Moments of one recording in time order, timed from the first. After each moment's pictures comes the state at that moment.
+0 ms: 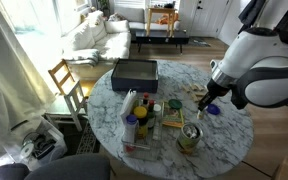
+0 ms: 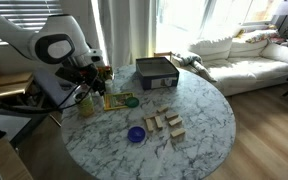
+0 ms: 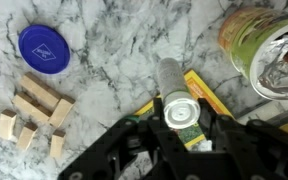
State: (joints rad) arm -0.03 -0.06 -0.01 -2.47 -0.14 2.61 0.02
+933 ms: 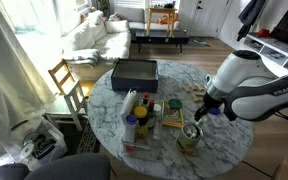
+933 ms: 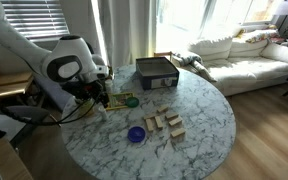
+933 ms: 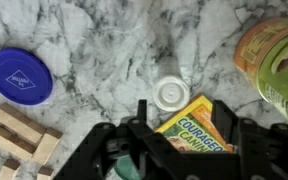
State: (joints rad) arm -0.03 0.10 -0.03 -2.49 -0.10 2.75 0.01
